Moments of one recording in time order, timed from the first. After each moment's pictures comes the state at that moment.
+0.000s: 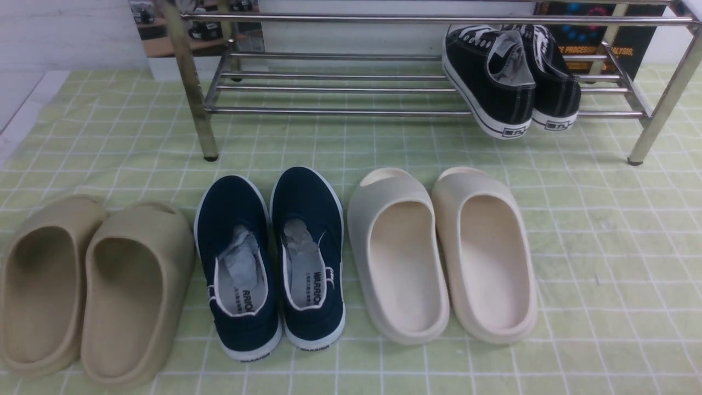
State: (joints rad) right arm -0.01 -0.01 0.02 0.01 0.39 0.07; left arm -0.08 0.39 -0.59 0.16 0.48 -0.73
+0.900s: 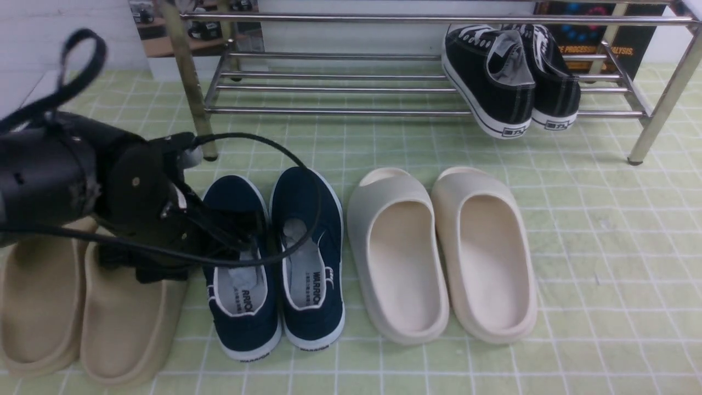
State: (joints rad) right arm -0.01 -0.01 0.02 0.01 0.39 0.07; left arm -0.33 1.57 -0.94 0.13 0.62 -0.68
